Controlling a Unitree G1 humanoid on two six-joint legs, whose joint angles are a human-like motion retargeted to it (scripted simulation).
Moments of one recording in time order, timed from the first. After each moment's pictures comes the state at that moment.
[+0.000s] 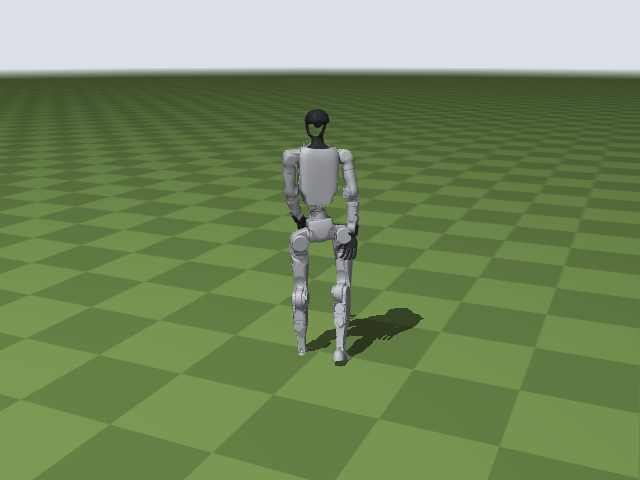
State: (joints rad) left arm -0.24 -0.08 -0.50 1.16 0.34 -0.14 -0.16; right arm 0.22 -0.17 0.59 1.35 -0.30 -0.10 0.20; waist 0.06 0.12 -0.02; left_leg 0.03 0.03 -0.37 -0.06 -0.13 -0.22; right_leg 0.19 0.03 -0.56 0.17 0.02 -0.15
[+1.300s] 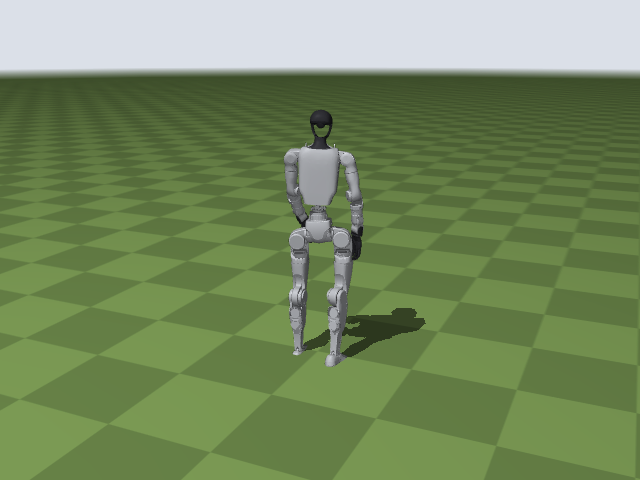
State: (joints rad) left arm -0.26 -0.01 -0.43 1.20 0.35 -0.15 -0.09; right arm 0.04 -0.25 0.50 1.27 -0.29 -0.12 0.11; waist 0.03 0.10 0.05; left_leg 0.06 0.02 -0.19 -0.06 -0.14 -0.13; right_leg 0.17 0.01 -0.43 0.05 -0.07 -0.07
